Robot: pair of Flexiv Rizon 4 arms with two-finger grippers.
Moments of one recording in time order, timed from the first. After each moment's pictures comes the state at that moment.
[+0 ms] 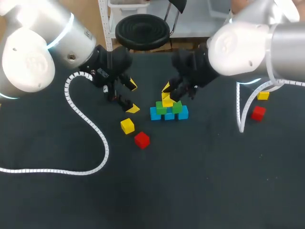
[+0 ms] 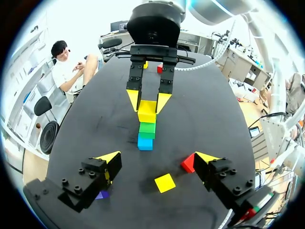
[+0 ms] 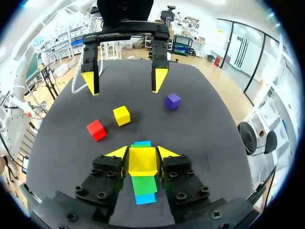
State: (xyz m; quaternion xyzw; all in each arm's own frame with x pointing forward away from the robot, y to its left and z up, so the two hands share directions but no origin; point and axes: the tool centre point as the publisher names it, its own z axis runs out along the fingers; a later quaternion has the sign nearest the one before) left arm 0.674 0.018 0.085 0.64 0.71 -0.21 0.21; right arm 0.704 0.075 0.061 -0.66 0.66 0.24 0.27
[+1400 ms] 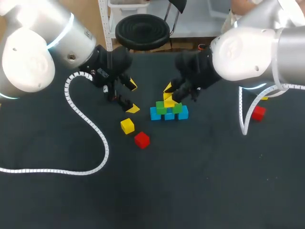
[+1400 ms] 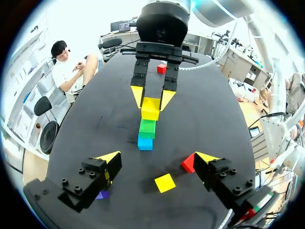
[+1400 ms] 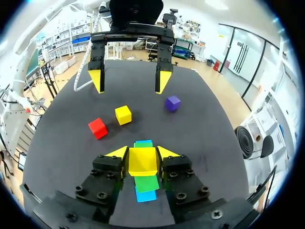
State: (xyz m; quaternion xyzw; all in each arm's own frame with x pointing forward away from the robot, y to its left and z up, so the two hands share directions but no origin) left arm 0.674 0.018 0.085 0.64 0.71 -0.21 0.21; right arm 0.699 0.070 0.064 -0.66 0.65 0.23 0.28
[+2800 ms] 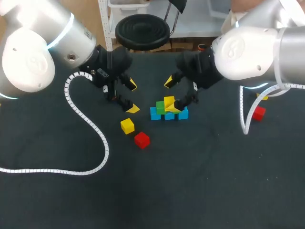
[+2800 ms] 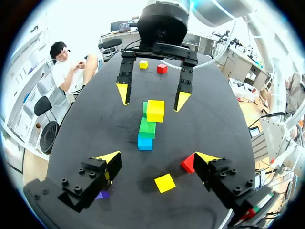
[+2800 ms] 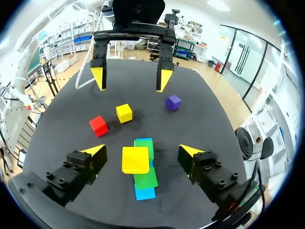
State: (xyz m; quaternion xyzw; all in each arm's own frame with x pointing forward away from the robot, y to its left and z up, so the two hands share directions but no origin) left arm 0.674 0.018 0.085 0.64 0.71 -0.21 0.21; right arm 0.699 0.066 0.064 -0.67 0.64 0.23 0.28
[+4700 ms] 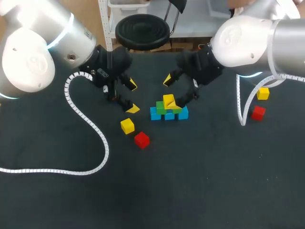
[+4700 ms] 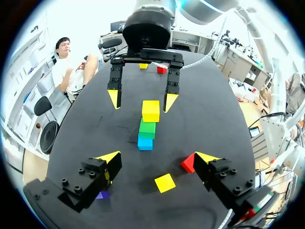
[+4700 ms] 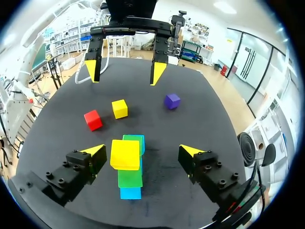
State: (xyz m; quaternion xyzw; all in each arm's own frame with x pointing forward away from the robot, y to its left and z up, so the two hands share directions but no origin) left arm 0.674 0.018 0.085 0.64 0.71 -0.21 0.21; right arm 0.720 0.066 0.053 -0.69 0.62 0.24 0.28
